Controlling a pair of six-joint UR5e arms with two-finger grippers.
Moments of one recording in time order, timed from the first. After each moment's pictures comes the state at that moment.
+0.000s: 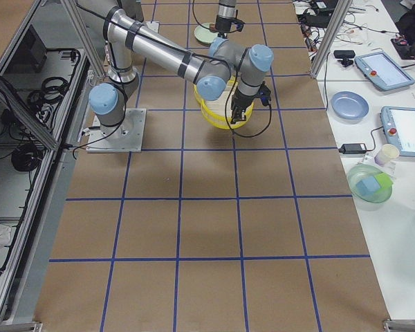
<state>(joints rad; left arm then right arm) -1.90 -1.92 -1.67 -1.17 1.16 -0.24 1.20 -1.34 1.65 -1.72 -1.65 -0.52</state>
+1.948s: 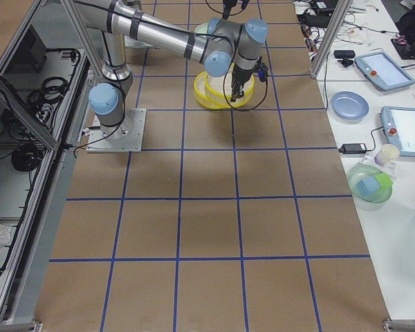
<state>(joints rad) -1.52 -1.84 -1.71 -1.36 1.67 0.36 1.47 -1.36 1.66 -1.72 -1.63 -0.17</state>
